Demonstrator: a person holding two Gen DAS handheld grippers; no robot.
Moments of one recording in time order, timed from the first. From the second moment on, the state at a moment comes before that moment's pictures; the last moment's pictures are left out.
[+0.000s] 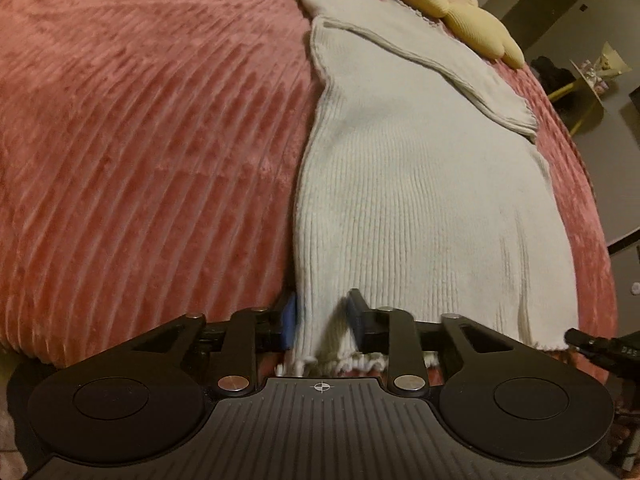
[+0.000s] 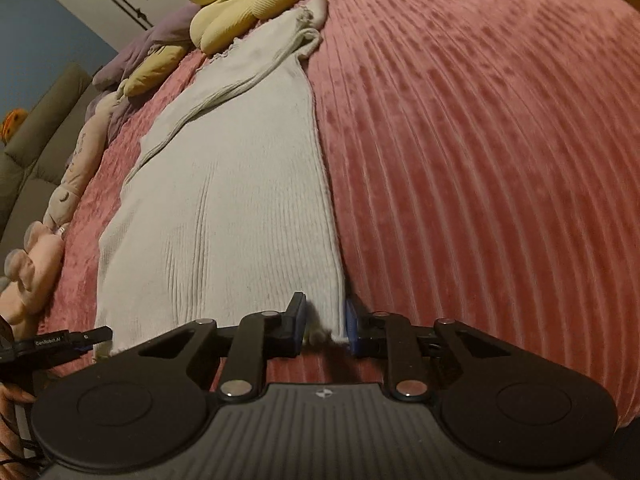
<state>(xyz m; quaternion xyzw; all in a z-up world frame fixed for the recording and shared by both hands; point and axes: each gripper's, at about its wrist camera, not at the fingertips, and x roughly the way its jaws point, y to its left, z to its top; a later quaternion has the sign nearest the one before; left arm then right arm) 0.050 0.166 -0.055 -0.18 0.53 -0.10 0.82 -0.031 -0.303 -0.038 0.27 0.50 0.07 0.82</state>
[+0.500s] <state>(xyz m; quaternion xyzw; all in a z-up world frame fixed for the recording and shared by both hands) 0.051 0.162 -0.053 -0.16 0.55 -0.14 0.81 -0.029 -0.313 -0.043 0.32 0.50 0.09 0.80</state>
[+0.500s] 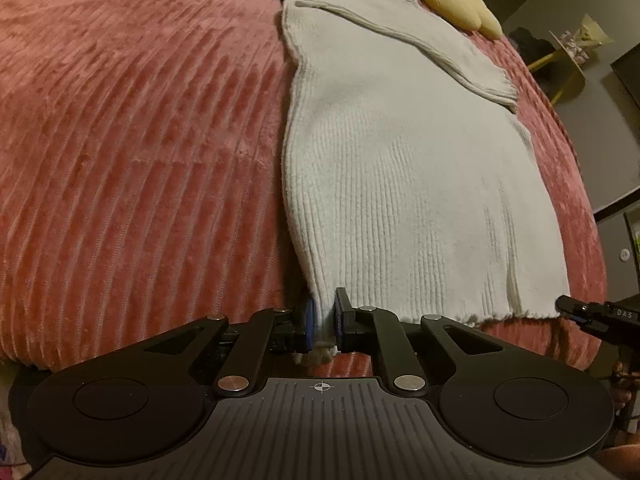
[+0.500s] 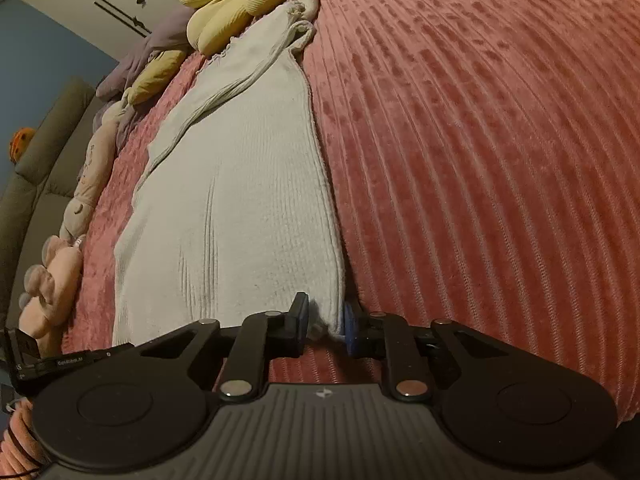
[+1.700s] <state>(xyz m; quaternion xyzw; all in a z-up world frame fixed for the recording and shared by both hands) 0.122 0.162 0.009 -0.25 0.45 -0.18 0.84 0.051 -0.317 0.001 0.35 0.43 0.14 0.82</state>
